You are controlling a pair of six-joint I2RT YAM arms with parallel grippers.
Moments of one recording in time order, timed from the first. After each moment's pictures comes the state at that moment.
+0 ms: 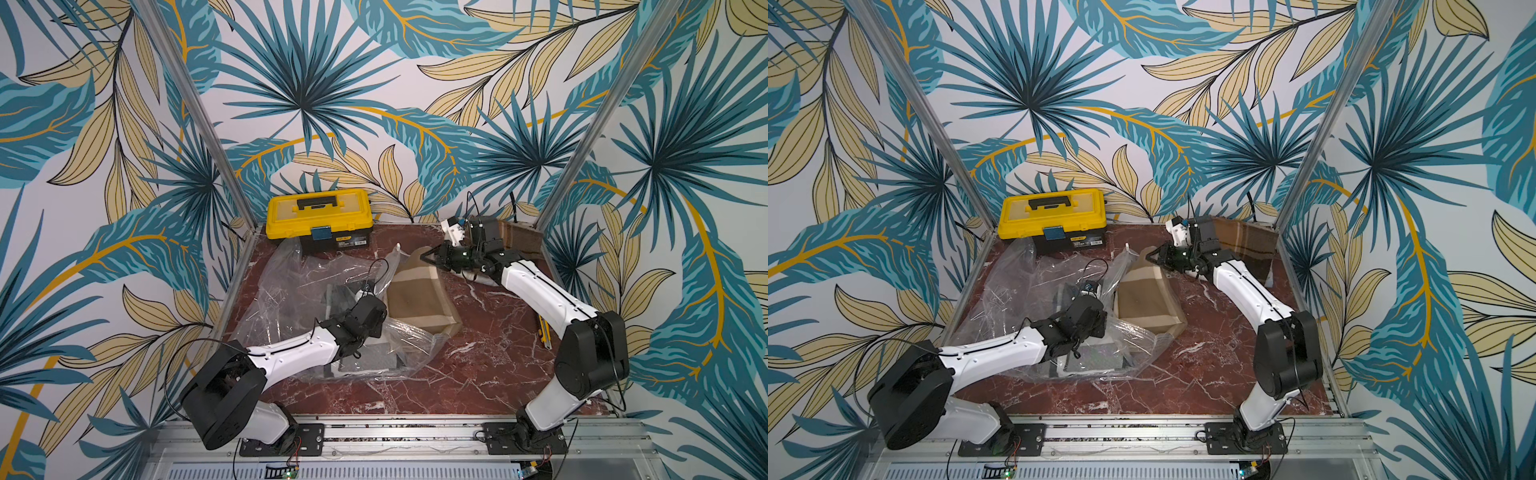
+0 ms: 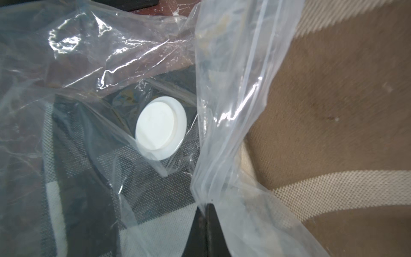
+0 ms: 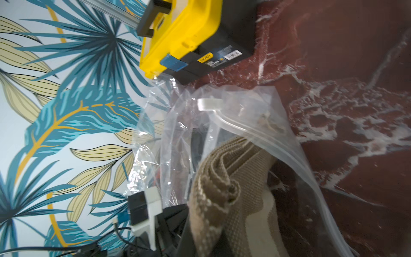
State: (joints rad) left arm -0.76 1.43 0.74 -0.13 -0.36 -0.46; right arm 0.28 1.68 1.40 -0.31 -0.69 0.63
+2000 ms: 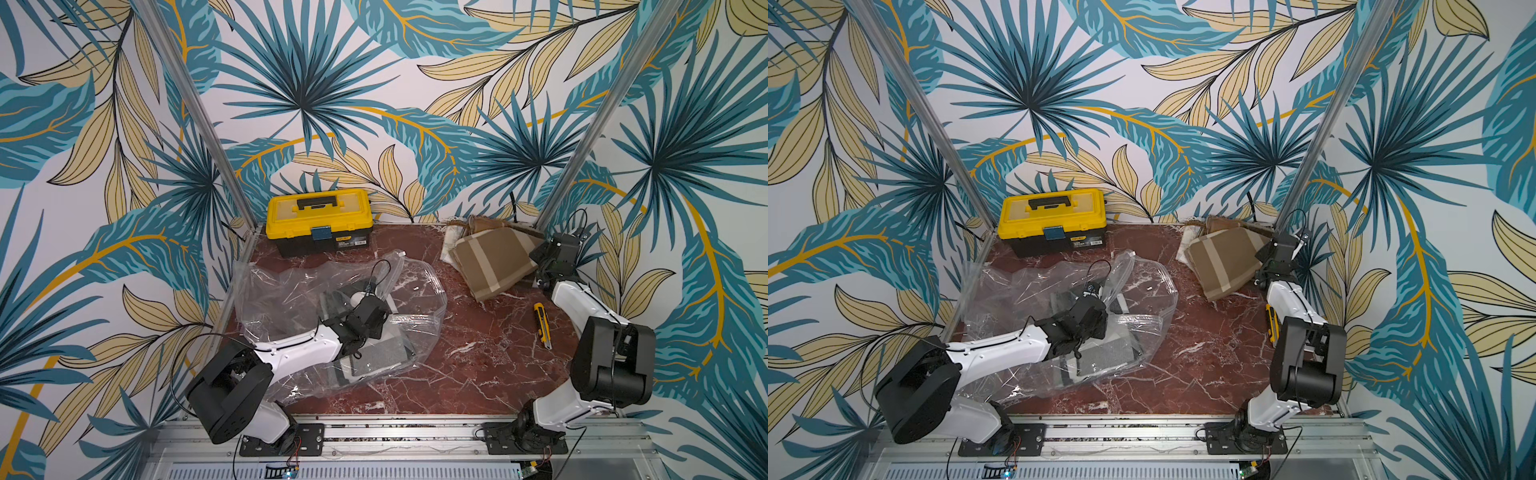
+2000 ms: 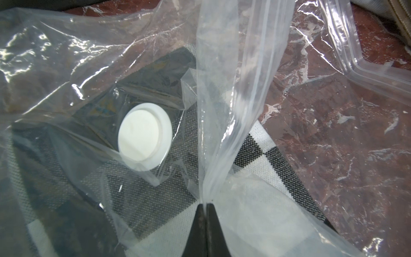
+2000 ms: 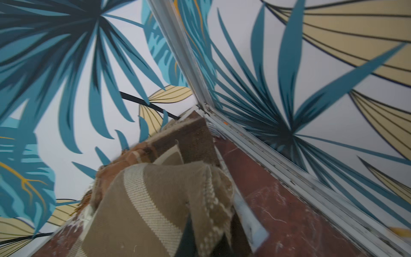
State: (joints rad) left arm -0.76 1.47 0.76 -0.15 -0.36 -0.47; right arm -0.26 1.61 1.05 0.13 0.31 0.49
